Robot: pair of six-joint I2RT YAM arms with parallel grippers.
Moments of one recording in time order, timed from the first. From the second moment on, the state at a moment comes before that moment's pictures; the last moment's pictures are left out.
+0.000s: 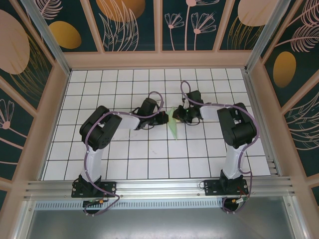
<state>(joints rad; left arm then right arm) -0.63 2.08 1.09 0.28 0.38 -0.70 0.38 1.92 1.05 -0.13 -0.49 0.66</state>
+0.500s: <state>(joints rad) -0.63 2.08 1.09 0.28 0.38 -0.70 0.38 1.87 1.06 -0.20 -0.45 0.62</state>
